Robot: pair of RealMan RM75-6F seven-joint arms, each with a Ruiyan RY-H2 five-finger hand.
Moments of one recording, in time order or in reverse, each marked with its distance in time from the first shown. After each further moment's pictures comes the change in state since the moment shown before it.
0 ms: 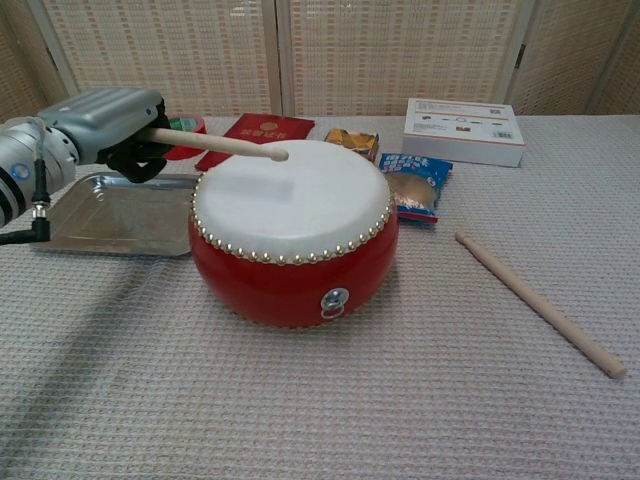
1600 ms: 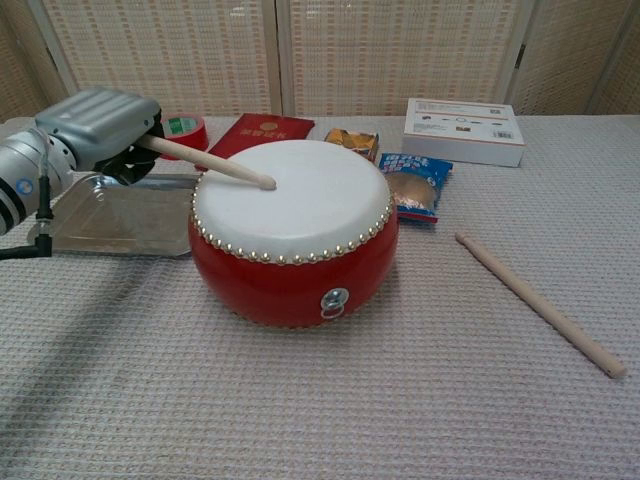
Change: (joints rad) left arm 0.008 -0.035 0.007 0.088 0.044 0.026 0.048; right arm -0.004 -0.007 0.003 0.024 0.000 0.010 0.025
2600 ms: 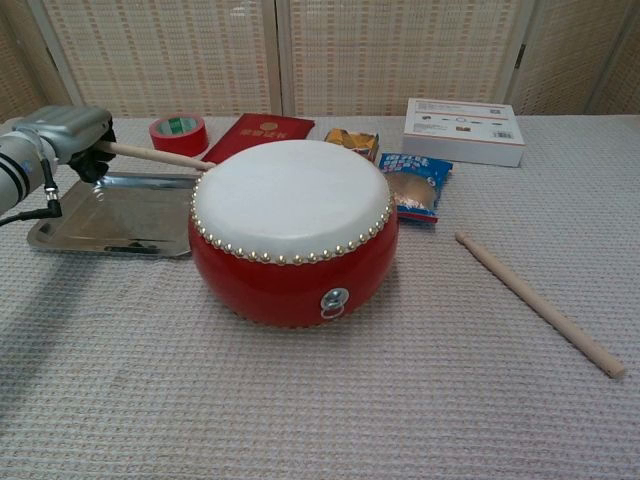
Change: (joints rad) left arm -0.097 -0.166 -0.089 0.591 -0.181 -0.294 -0.181; right arm 0.005 0.003 0.009 -0.015 0.030 -0.023 -0.026
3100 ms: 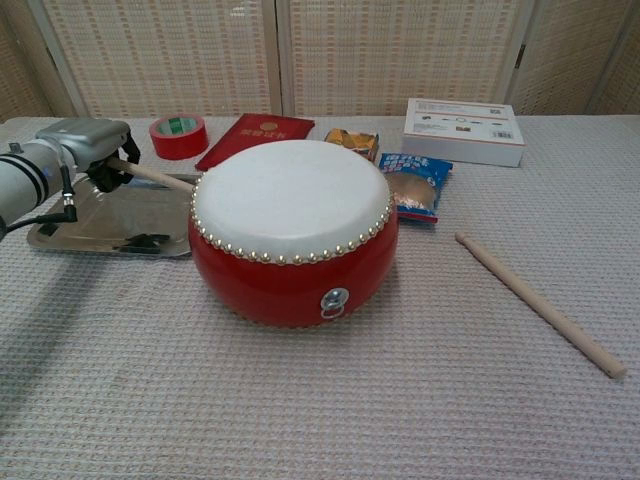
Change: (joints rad) left arm -0.032 -0.028 -0.003 0.052 0.019 -0.085 -0.020; right arm 0.005 -0.002 0.004 0.000 0.002 -0.005 -0.002
